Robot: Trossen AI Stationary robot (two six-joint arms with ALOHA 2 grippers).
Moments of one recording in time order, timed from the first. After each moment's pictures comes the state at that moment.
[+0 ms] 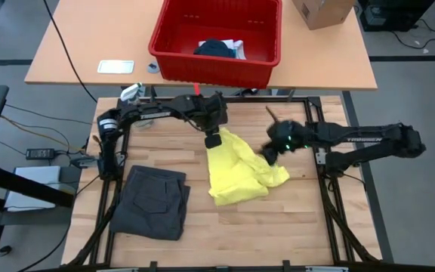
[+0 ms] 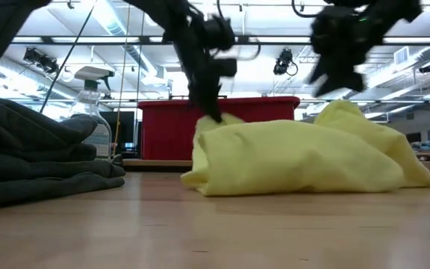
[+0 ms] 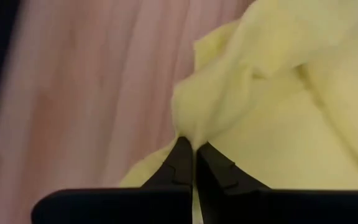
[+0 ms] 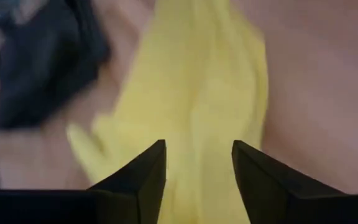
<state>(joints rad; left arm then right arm) 0.34 1.91 1.64 -0.80 0.04 0.15 -0.16 1.05 0.77 -0.50 -0.01 0.61</state>
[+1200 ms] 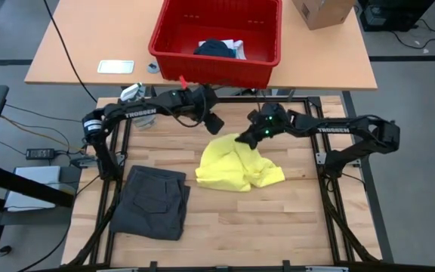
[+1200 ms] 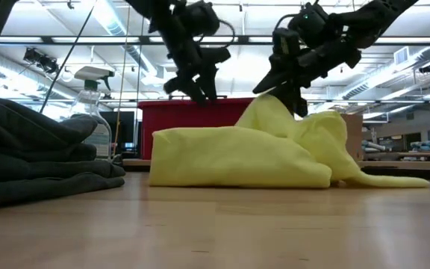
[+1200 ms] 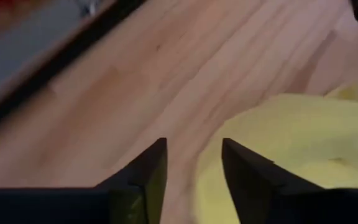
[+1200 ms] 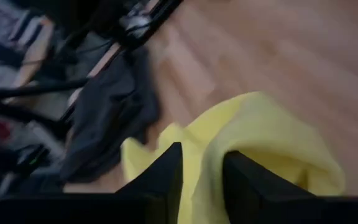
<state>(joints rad) 0.39 1.77 1.54 -0.71 -0.08 -0.37 -0.40 1.37 0.77 0.05 -0.40 0.58</state>
